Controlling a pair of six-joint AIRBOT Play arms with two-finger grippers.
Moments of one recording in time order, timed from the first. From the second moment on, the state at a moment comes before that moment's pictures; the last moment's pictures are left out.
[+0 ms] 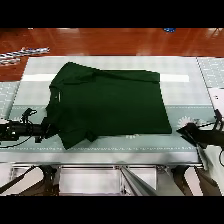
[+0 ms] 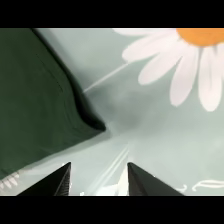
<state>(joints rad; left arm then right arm) 0.54 -1.17 0.44 0.83 -1.20 -1.27 -0.66 -0.74 0.36 -1.04 1.24 1.39</state>
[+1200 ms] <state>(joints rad) 0.54 -1.11 0.65 0.57 -1.27 -1.20 -0.24 -1.20 0.85 -0.73 1.08 1.29</state>
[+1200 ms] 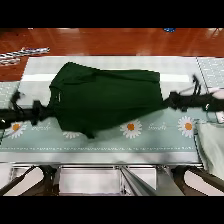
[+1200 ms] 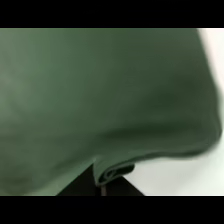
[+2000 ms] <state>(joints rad) 0.52 -0.54 1.64 0.81 -0.99 -1.32 -0.23 -0.75 1.81 -1.08 1.24 1.45</state>
